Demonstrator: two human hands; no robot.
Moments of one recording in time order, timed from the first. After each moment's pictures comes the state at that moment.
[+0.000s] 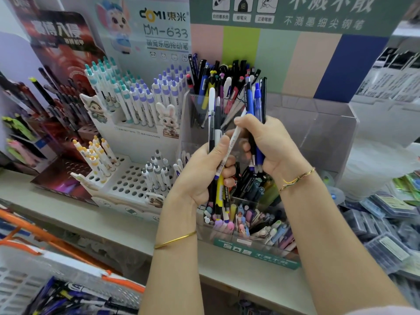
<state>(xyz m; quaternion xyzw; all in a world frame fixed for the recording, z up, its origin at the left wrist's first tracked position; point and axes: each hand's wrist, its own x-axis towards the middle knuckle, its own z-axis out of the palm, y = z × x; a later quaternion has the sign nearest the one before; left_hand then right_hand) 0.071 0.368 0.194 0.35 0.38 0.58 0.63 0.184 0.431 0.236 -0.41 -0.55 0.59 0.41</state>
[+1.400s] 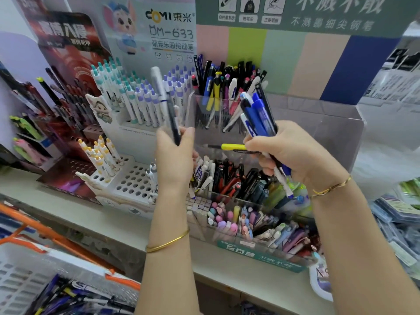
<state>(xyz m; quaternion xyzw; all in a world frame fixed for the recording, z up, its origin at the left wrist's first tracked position) 0.046 0.361 0.209 0.30 0.63 0.67 0.26 0.211 0.423 0.250 -0.41 -0.66 0.56 0.28</state>
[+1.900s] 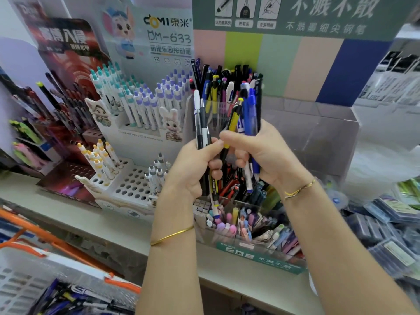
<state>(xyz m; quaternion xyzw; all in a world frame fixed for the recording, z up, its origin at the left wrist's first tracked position) 0.058 0.369 0.212 0.30 0.49 0.61 0.55 0.187 0.420 0.235 -0.29 -0.61 0.63 0.39</state>
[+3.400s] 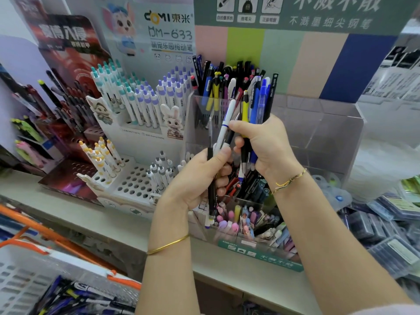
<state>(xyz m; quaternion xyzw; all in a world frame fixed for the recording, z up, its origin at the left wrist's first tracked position) 0.058 0.358 0.195 0.39 0.48 0.51 0.60 0.168 0.423 0.237 -0.39 -0.51 0.60 0.48</state>
